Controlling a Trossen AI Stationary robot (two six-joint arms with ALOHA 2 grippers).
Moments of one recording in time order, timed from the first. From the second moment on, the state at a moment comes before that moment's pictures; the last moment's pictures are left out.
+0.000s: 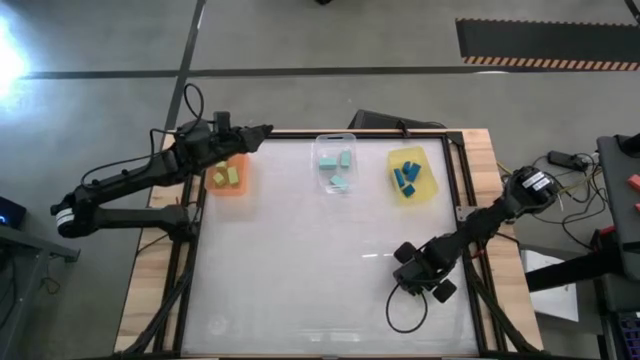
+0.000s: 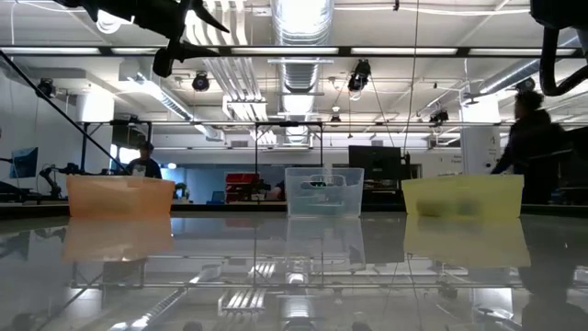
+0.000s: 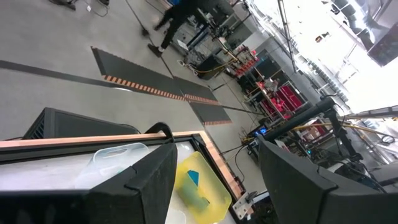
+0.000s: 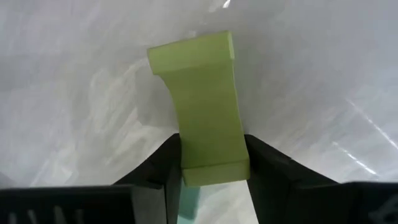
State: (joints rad) left arm 0.48 0.88 0.81 0.02 -0.13 -0.83; right arm 0.55 1.56 0.78 -0.75 -0.18 -0.14
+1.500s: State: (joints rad) left arm 0.42 0.88 0.81 0.24 -0.13 -0.81; right arm -0.02 1.28 0.91 0.35 0.05 0.43
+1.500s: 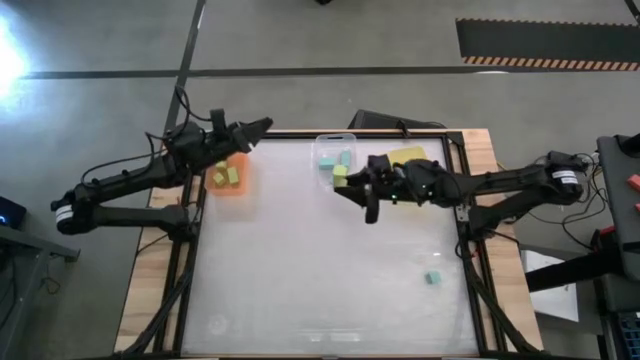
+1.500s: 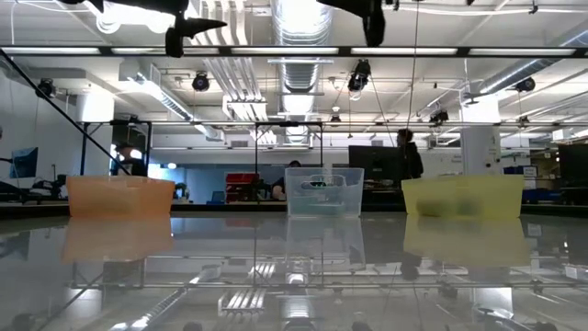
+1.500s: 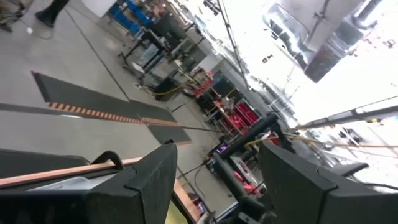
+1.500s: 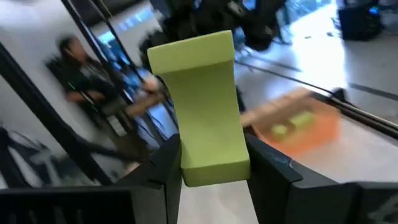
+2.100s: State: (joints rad) left arm 0.27 0.88 0.81 0.27 -0.13 -0.74; right arm -0.09 1.46 0.91 0.72 -0.05 0.60
